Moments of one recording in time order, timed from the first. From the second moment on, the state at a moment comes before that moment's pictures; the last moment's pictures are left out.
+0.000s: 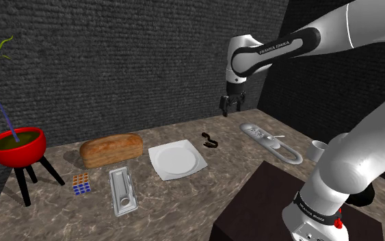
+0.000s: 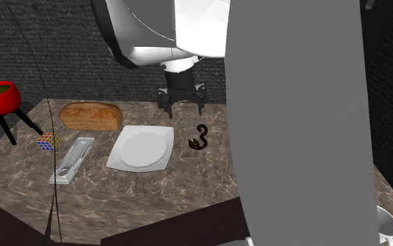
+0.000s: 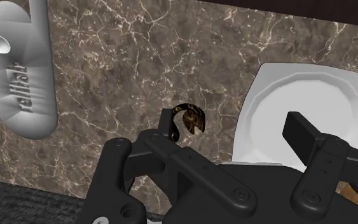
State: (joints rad) arm -0.06 -0.28 -0.09 -2.34 -0.11 1.99 0.13
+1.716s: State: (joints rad) arm -0.21 0.70 -0.13 -1.70 0.10 2.26 -0.01
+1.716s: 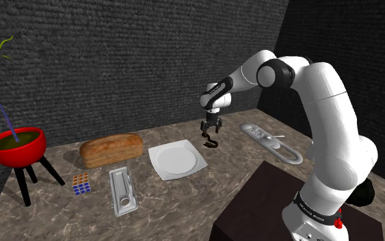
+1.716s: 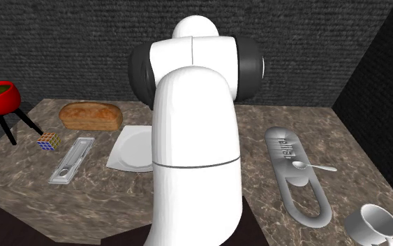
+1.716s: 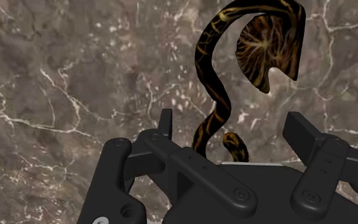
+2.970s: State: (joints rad) arm -0.22 0.79 -0.12 -1.67 0.11 2.31 -0.01
